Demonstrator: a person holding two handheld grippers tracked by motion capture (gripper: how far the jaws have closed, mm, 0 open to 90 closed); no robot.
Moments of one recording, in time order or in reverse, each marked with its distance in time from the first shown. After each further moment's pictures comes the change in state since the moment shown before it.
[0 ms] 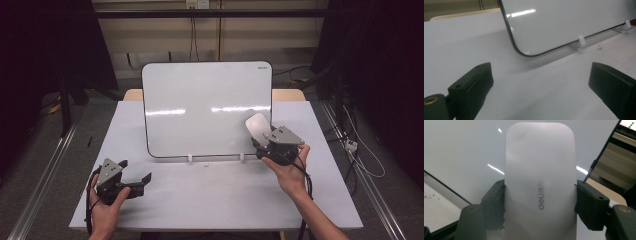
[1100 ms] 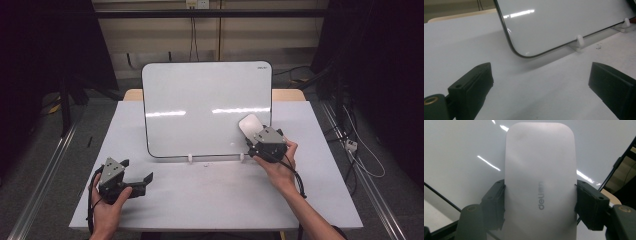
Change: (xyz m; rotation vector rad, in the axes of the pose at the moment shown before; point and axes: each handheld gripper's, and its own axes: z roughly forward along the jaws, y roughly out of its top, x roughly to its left) left arm -0.003 0.002 0.003 0.005 -0.004 0.017; right arm 0.013 -0.008 0.035 0.044 -0.056 -0.091
